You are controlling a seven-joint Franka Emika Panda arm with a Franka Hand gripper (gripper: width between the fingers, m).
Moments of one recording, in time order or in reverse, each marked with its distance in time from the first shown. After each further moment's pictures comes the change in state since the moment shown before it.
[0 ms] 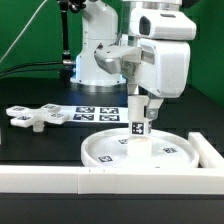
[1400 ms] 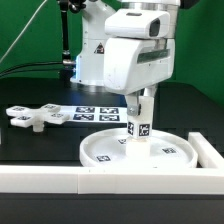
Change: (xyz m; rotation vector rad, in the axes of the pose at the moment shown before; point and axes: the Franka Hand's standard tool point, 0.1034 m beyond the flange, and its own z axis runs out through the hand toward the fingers) arm 0.000 -0.001 0.002 -0.003 0.008 0.848
